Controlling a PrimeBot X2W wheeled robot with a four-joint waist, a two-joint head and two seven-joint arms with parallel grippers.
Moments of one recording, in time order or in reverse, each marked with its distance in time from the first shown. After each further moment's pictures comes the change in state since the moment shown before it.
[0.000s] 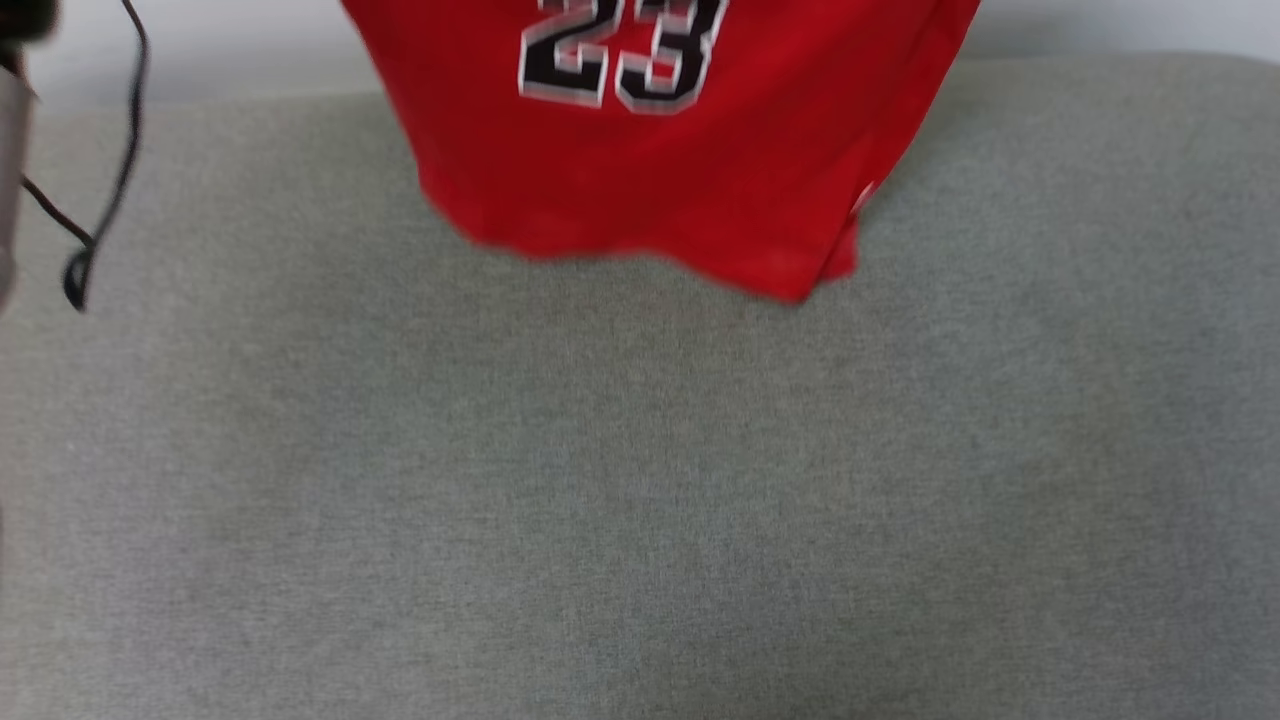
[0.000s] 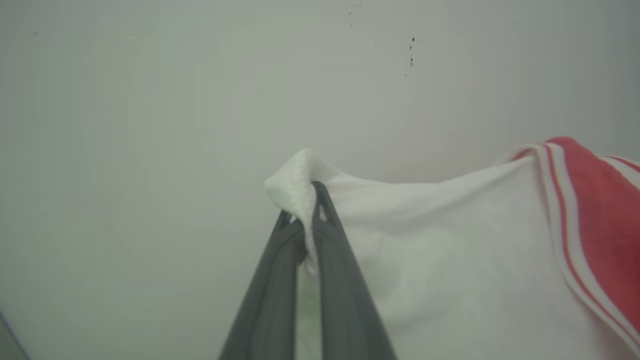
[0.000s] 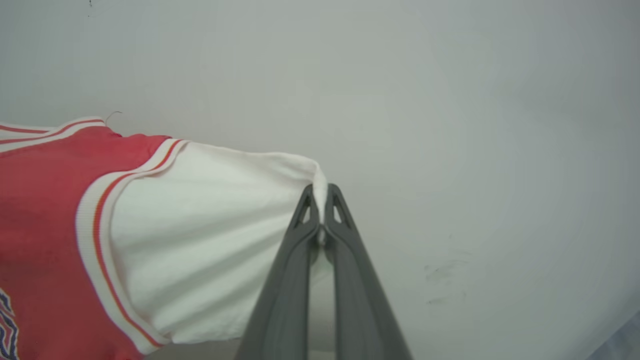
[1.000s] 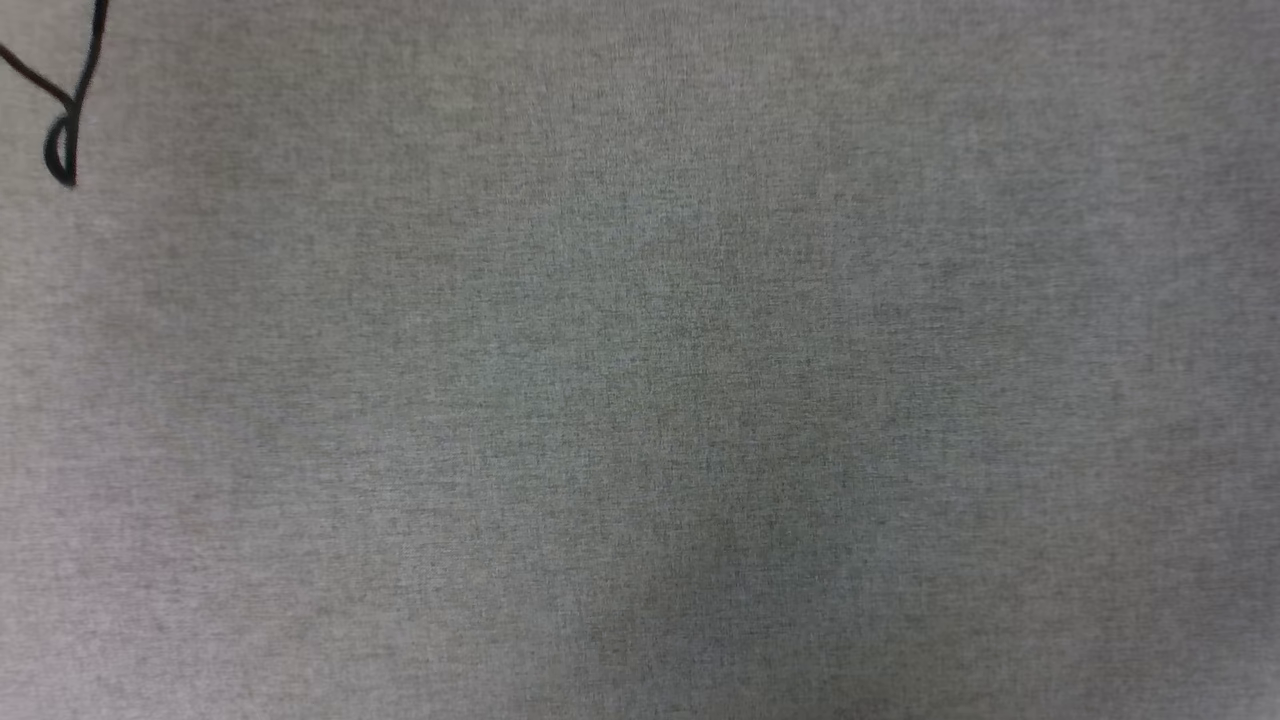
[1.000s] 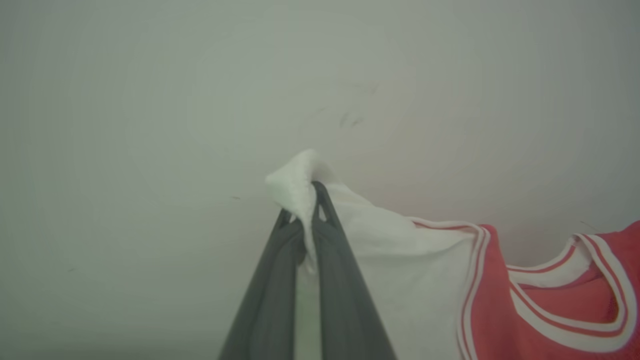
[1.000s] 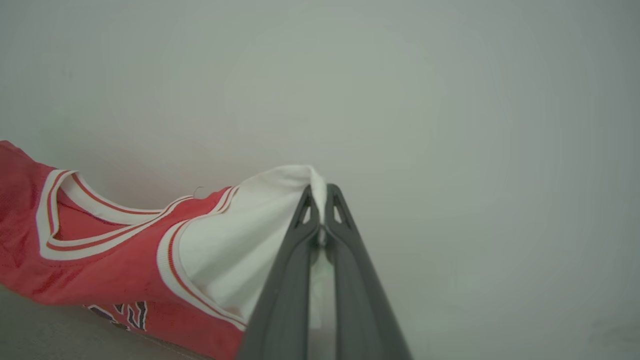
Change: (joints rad) left arm -0.175 -0.049 0.048 0.041 -0.048 -0.061 -0.136; right arm -0.349 -0.006 0.260 0.143 0.148 0.000 -0.196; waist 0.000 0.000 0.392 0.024
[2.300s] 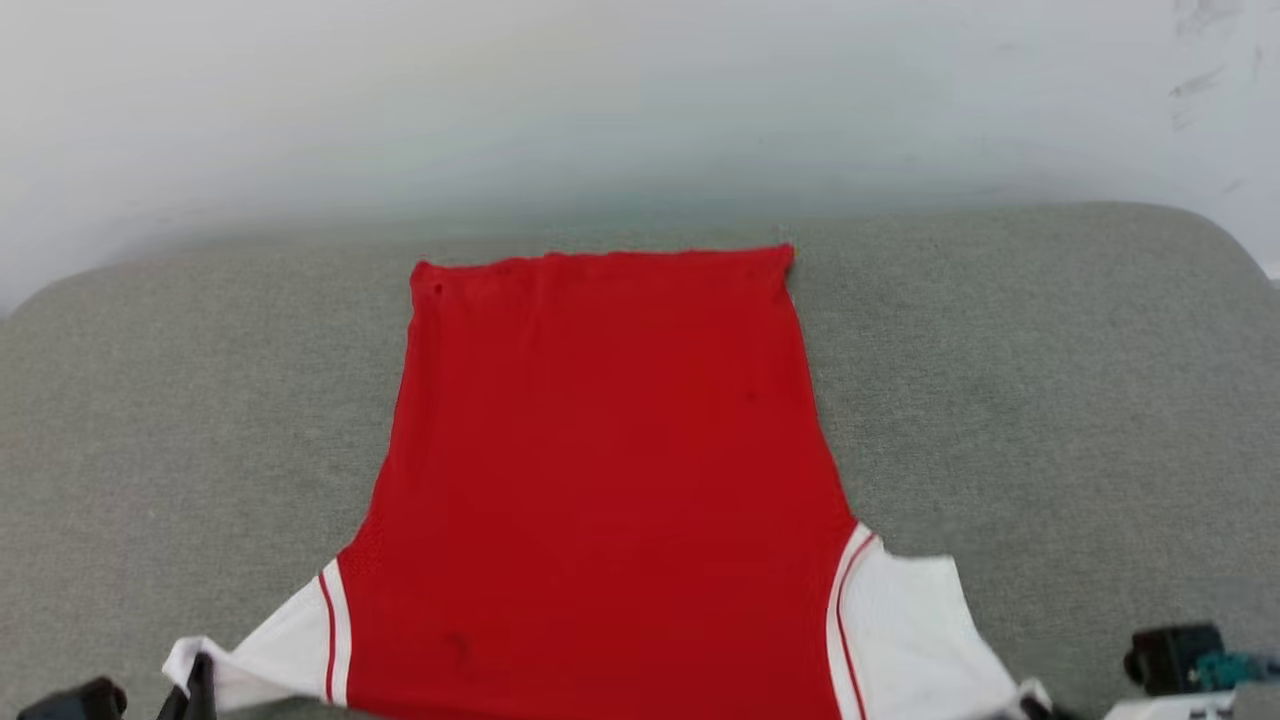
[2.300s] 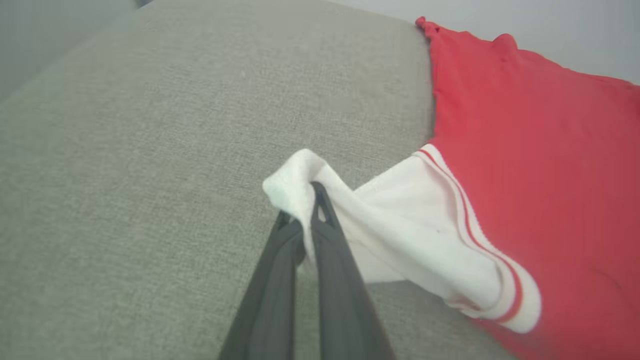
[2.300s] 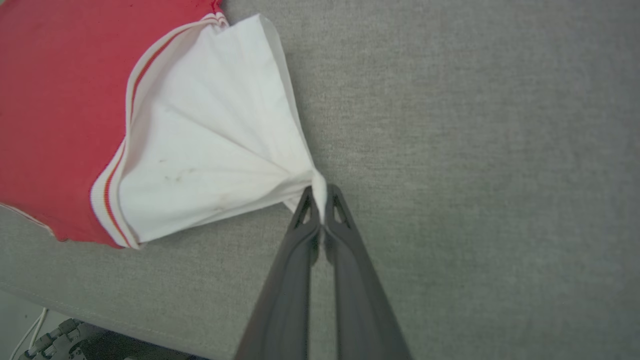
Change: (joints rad) left arm 1.677 0.126 0.155 -0.633 -0.164 0.273 0.015; right arm 1.743 0.092 -0.296 -0.628 0.065 0.000 0.387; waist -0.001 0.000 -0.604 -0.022
